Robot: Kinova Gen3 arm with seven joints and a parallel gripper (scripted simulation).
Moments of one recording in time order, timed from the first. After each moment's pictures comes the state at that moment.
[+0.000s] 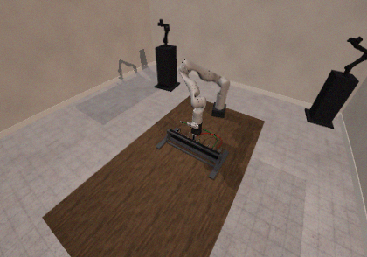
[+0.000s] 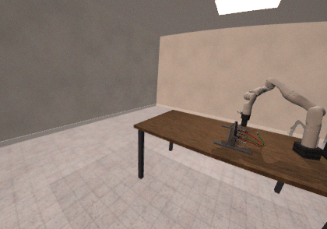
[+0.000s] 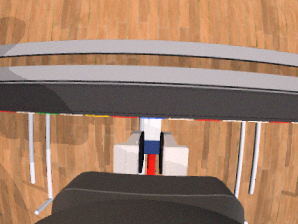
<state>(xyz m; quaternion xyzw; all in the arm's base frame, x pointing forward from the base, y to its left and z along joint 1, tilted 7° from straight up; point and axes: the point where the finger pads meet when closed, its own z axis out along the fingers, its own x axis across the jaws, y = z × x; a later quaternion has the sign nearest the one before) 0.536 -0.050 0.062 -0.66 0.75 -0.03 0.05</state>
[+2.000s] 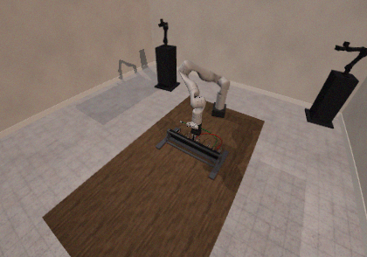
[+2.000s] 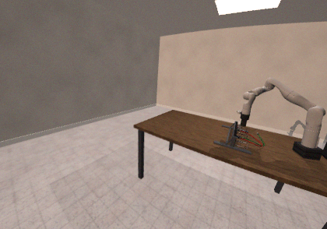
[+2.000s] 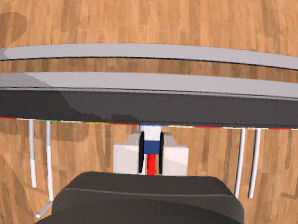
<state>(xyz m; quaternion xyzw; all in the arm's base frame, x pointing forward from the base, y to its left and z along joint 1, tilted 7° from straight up) 0.540 -0.050 0.063 -0.66 0.75 -0.02 0.05</state>
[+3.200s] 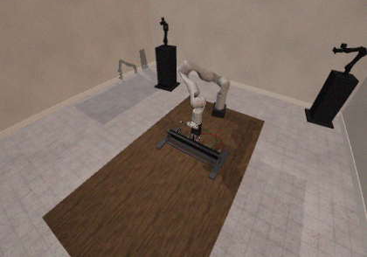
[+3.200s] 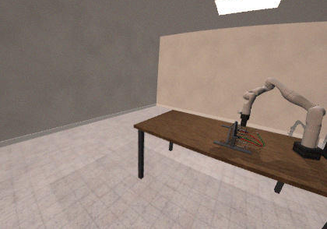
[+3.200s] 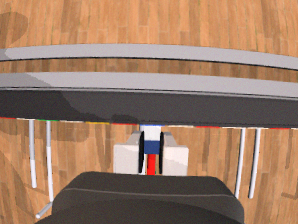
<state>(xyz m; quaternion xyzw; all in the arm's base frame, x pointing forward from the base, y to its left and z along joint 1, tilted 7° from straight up) 0.540 -0.050 0.063 -0.66 0.75 -0.03 0.05</state>
